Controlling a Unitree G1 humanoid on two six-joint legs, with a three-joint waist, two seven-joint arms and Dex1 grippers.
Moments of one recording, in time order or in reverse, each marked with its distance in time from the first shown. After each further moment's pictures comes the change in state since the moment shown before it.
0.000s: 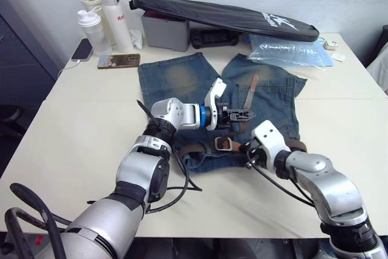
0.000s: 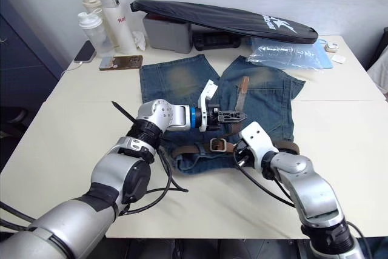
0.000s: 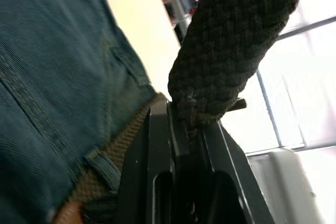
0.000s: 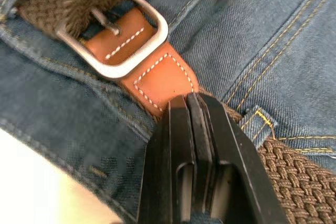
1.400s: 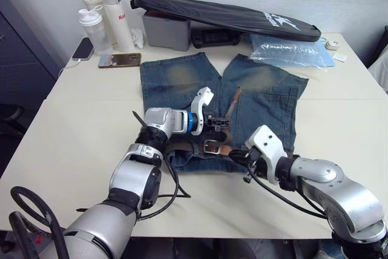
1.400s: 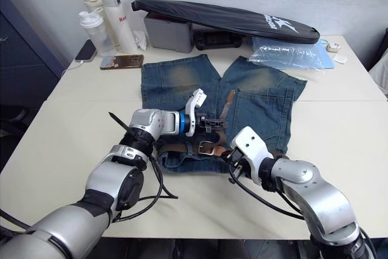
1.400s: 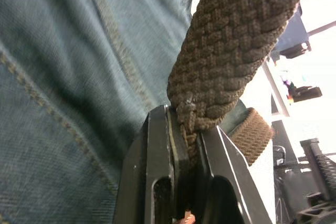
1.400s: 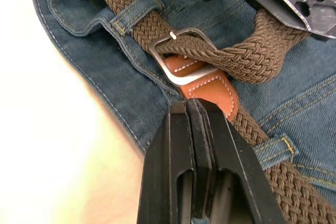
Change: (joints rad) left arm 0.115 0.068 -0.048 -0.147 0.179 -0.072 -0.036; right arm 0.058 -0.109 -0.048 -0.218 0.185 0.032 0.036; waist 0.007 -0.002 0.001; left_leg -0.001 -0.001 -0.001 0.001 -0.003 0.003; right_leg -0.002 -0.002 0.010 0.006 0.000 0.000
